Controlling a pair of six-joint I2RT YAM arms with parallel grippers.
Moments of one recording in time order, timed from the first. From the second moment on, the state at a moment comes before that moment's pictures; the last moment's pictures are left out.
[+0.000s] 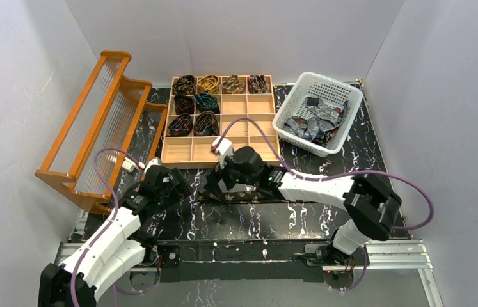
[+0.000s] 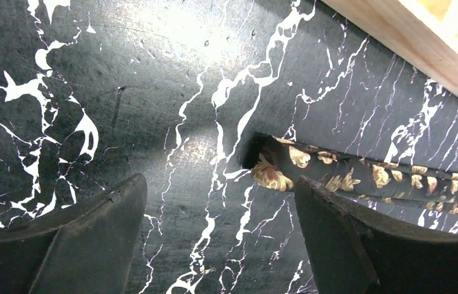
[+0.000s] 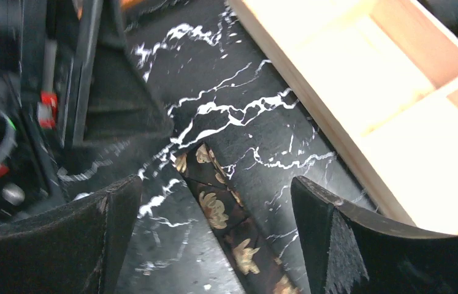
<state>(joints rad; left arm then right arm) -0.41 0.77 0.44 -0.58 -0.10 -0.86 1.07 1.58 0.92 0.21 -0.13 0.04</state>
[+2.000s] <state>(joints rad) -0.38 1.06 0.31 -0.07 0.29 -0.82 0.91 1.87 1.06 -0.17 -0.33 0.98</state>
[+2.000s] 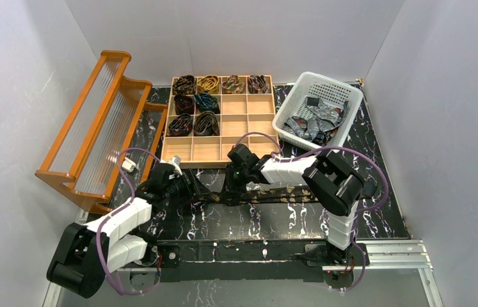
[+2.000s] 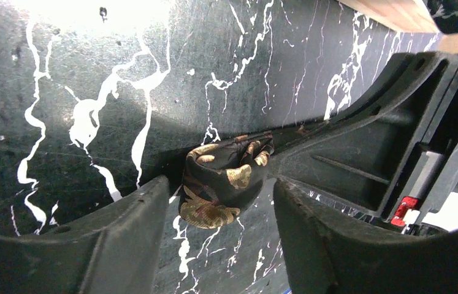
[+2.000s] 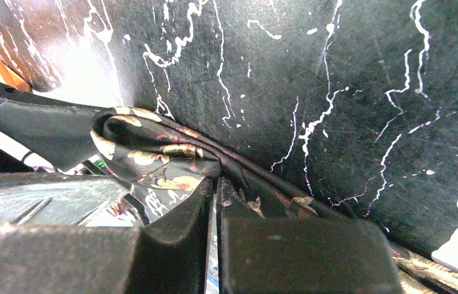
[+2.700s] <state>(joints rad) -0.38 1.08 0.26 0.07 0.35 -0.84 0.89 1.91 1.07 -0.13 -0.39 0.97</state>
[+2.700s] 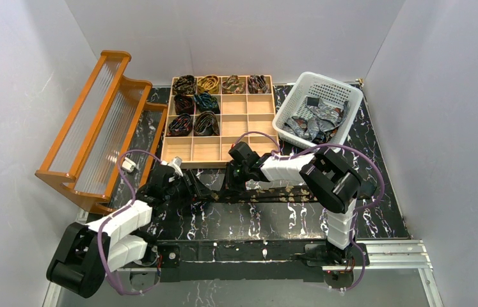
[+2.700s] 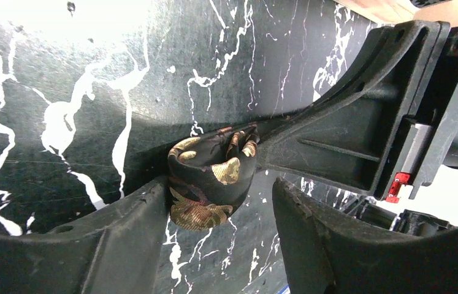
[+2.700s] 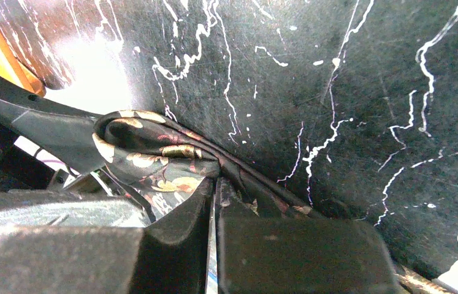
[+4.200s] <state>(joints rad) -0.37 1.02 0.45 -0.33 0.14 -0.75 0.89 1.76 1.09 -0.22 -0.27 0.78</state>
